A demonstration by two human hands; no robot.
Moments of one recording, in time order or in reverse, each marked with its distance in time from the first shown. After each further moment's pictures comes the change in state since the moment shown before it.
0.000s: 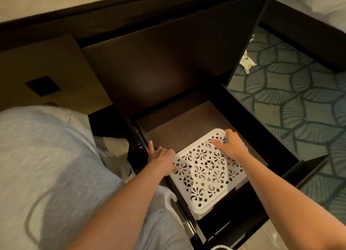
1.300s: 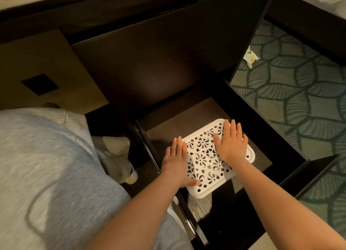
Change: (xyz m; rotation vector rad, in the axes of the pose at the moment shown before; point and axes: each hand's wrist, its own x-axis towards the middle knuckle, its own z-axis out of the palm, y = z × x) left_hand 0.006 0.025 0.024 0.084 0.020 0.135; right_hand -0.005 -0.011 0.031 -0.302 0.226 -0.036
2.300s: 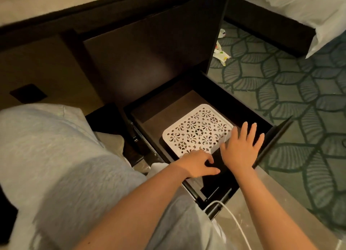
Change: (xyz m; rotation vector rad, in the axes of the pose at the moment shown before) left_hand -0.067 0.043 -0.006 -0.493 -0.082 0.484; right_hand -0.137 0.004 -0.053 -0.268 0.165 0.268
